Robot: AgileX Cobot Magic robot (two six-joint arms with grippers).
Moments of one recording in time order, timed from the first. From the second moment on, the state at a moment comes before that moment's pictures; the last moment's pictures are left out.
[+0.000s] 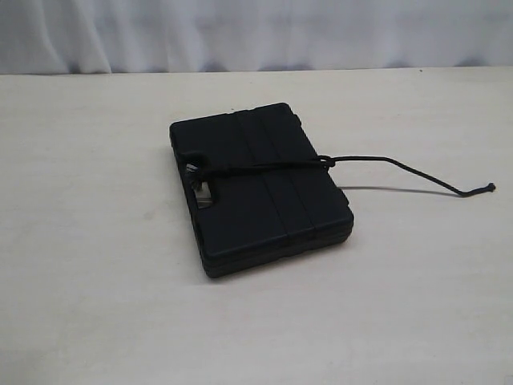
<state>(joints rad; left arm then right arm) -0.03 0.00 0.00 0.10 0.31 0.05 0.08 0.00 0.00 -0.03 0.09 -0.05</state>
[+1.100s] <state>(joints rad) -0.03 0.00 0.00 0.10 0.31 0.05 0.08 0.00 0.00 -0.09 0.32 0.01</state>
